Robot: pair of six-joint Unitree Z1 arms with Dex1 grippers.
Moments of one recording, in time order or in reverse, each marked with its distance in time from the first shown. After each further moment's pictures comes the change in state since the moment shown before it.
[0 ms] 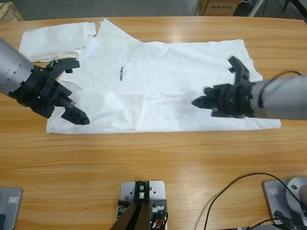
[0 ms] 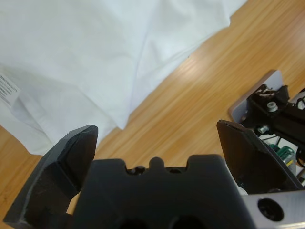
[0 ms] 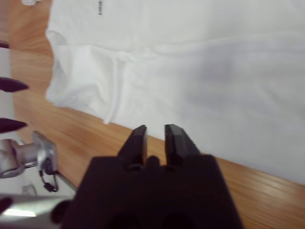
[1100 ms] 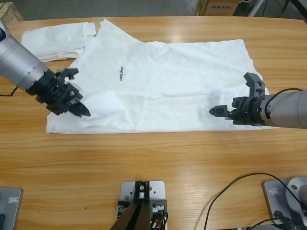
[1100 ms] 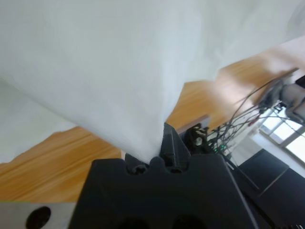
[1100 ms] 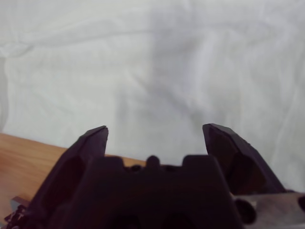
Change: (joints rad) arm 0 0.199 0.180 0.046 -0.057 -0.311 -0.390; arm 1 -0.130 -0.002 0.143 0.078 -0.148 -0.184
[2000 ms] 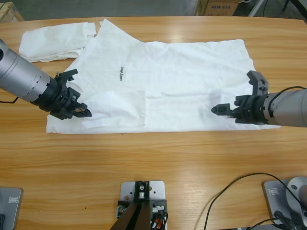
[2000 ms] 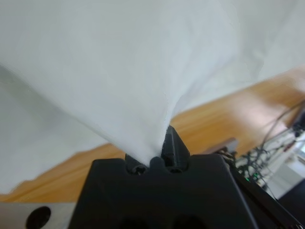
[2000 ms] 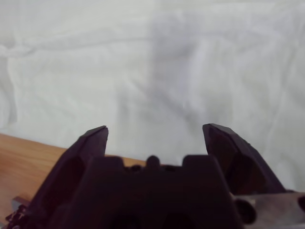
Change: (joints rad) arm 0 -0.106 -0.111 0.144 -0.236 0.187 -0.095; arm 1 -0.015 -0.014 -0.006 0.016 0.000 -0.011
